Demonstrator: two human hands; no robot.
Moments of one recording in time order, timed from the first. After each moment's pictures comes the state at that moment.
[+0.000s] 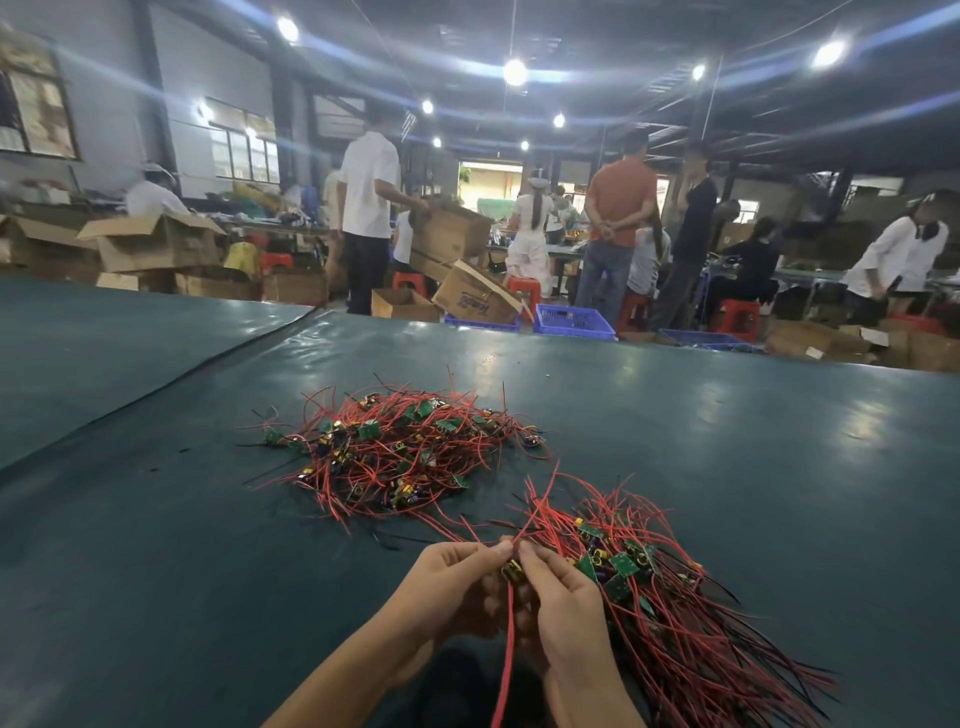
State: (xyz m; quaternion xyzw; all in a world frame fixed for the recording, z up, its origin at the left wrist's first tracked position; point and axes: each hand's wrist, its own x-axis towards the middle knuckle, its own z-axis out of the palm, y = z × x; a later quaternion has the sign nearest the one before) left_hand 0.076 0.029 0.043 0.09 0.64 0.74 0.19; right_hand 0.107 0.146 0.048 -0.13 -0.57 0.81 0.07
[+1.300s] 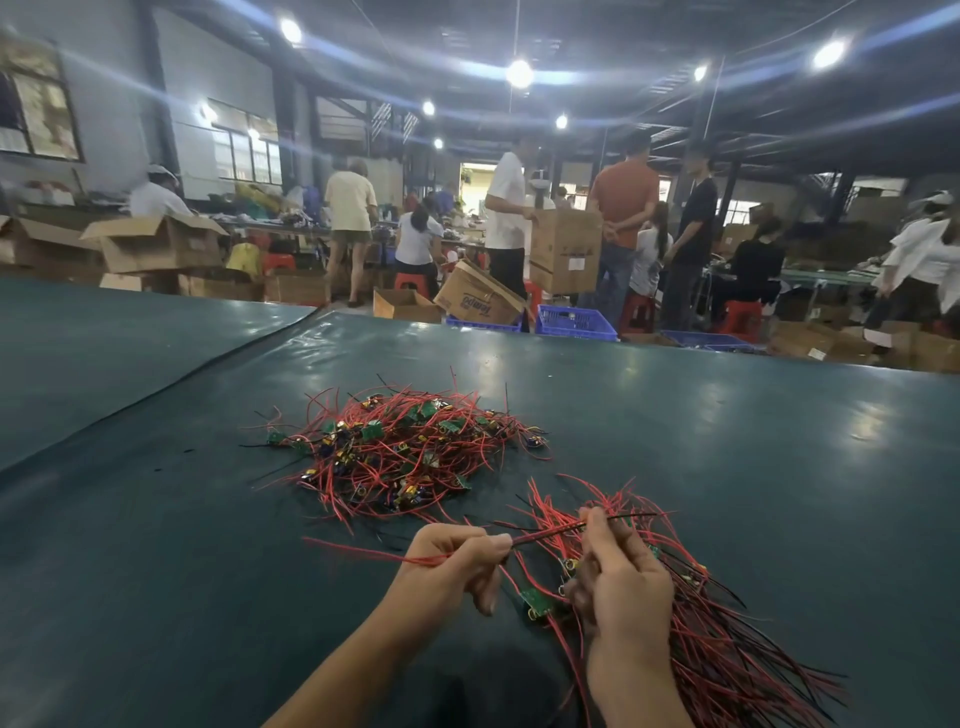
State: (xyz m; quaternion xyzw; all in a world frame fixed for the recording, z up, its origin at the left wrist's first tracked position) left_hand 0.076 0.026 0.050 0.25 0.65 0.72 0.01; right_hand 0.096 0.172 0.055 -0.15 -0.48 0.83 0.22
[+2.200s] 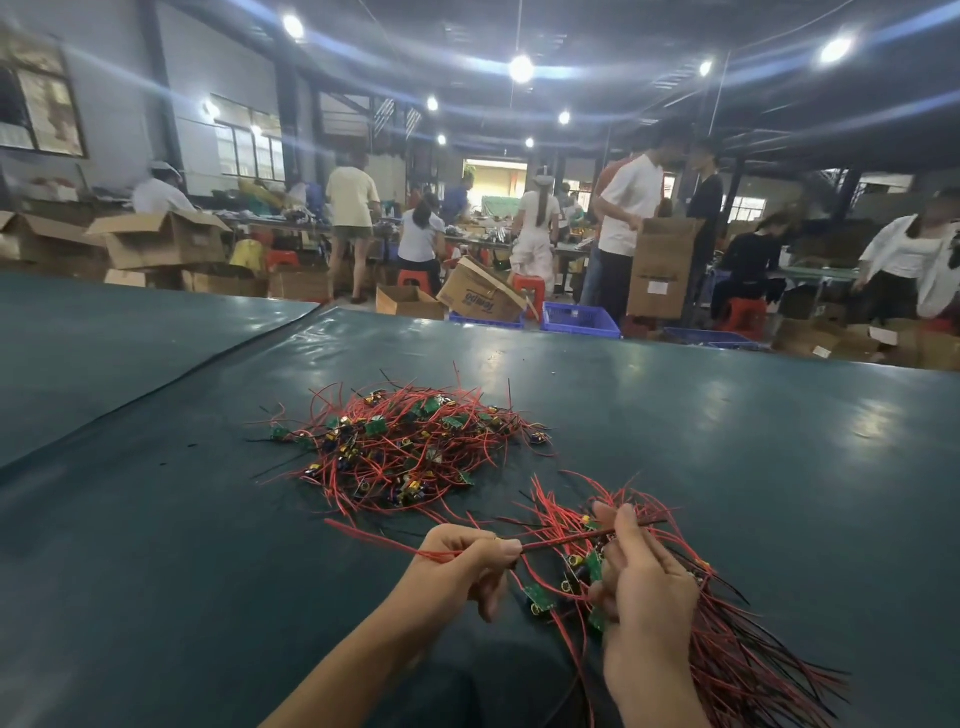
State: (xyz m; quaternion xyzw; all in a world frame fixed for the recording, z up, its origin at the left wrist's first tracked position) left_hand 0.079 0.027 0.051 0.25 0.65 0.72 0.06; right_hand 0.101 0.181 0.055 -0.17 -0.50 0.81 0.26
